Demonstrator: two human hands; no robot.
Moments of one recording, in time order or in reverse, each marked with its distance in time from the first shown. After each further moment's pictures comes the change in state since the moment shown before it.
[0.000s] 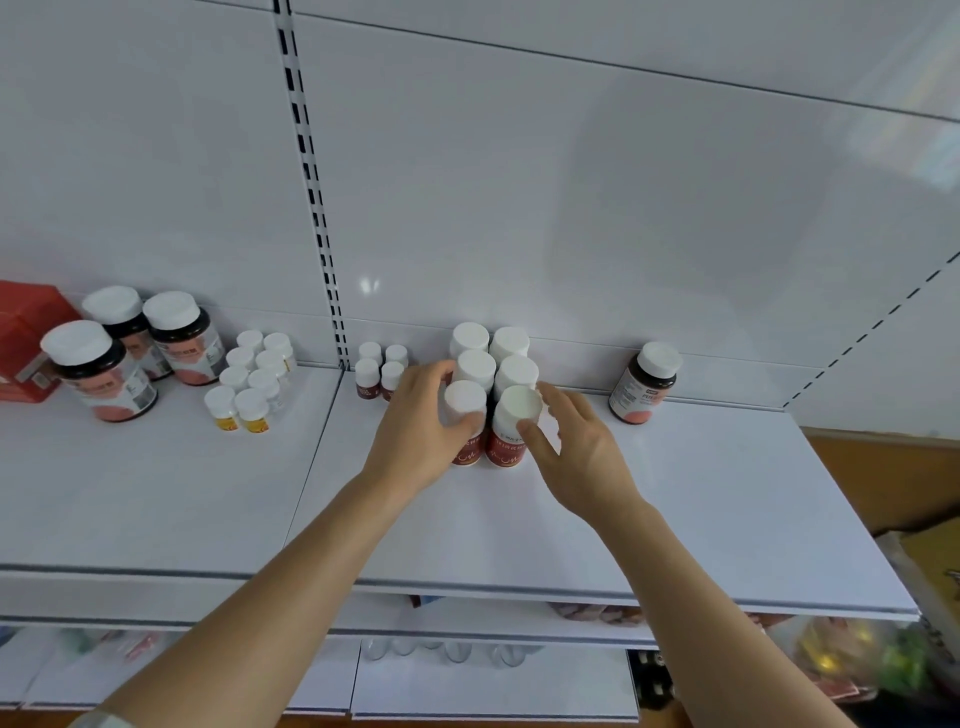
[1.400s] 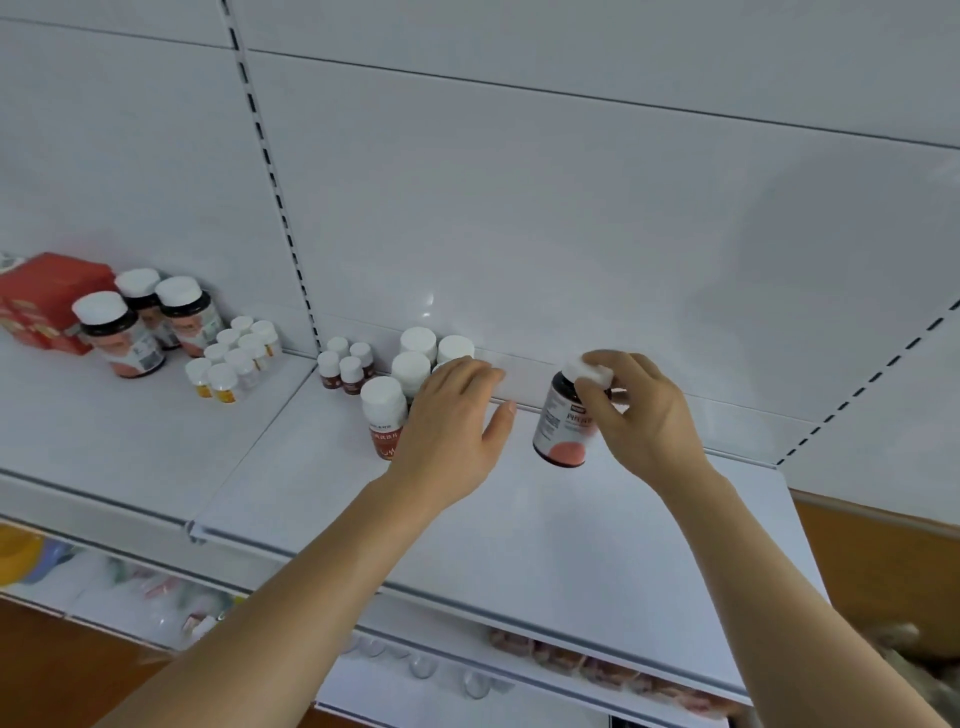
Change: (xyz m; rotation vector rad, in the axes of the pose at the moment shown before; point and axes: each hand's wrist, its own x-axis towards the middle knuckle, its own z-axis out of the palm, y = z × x) left_hand -0.013 0.127 0.089 0.417 0.126 0.194; right_hand 0.050 0.101 -0.132 0.196 0.063 -0.179
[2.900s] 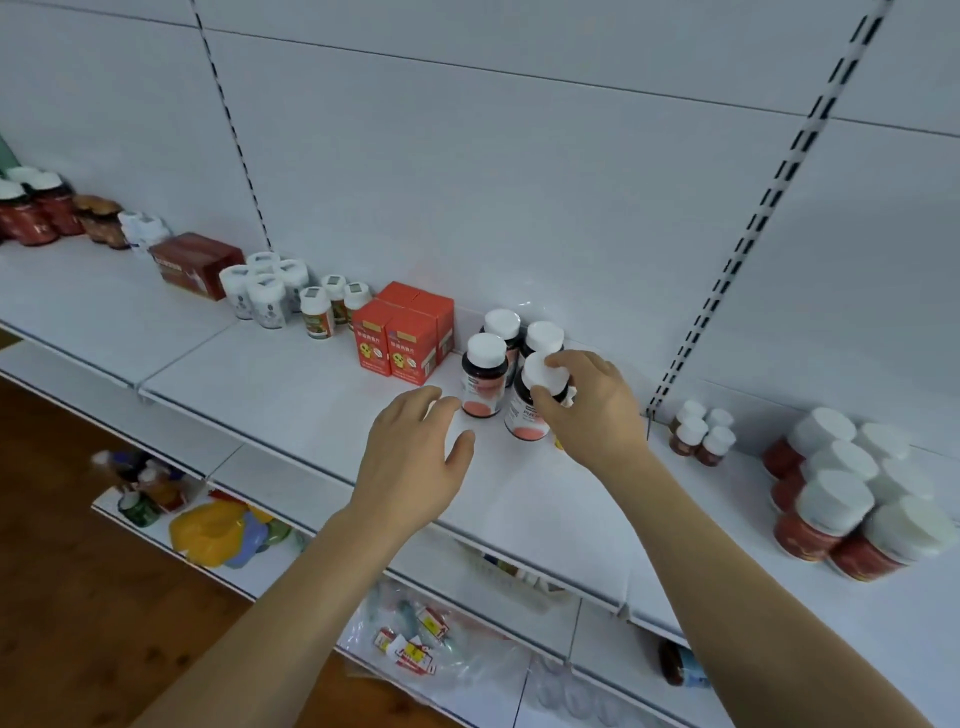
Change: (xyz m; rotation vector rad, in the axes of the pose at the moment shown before) left_hand -0.124 -0.403 -0.263 0.220 0.039 -0.296; right_hand 0.059 -0.323 0.409 -0.062 -0.117 -0.090
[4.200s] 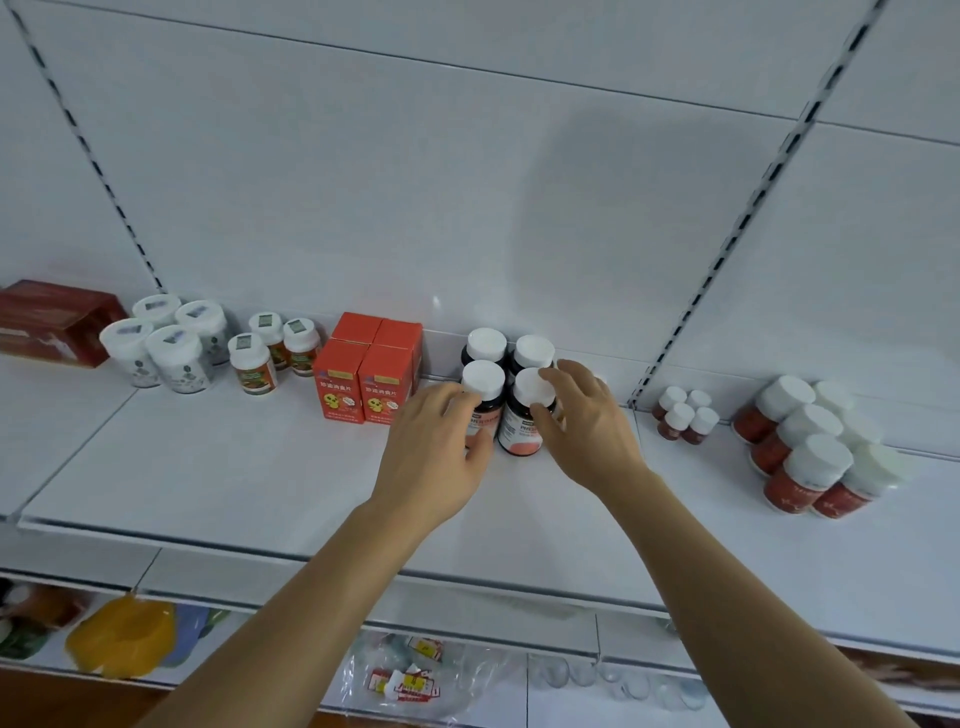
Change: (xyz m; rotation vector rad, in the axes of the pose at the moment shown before) left_hand 0.087 -0.051 0.014 -0.194 -0.026 0.352; right_hand 0.014 -0.005 0.045 -0.324 0.025 0.066
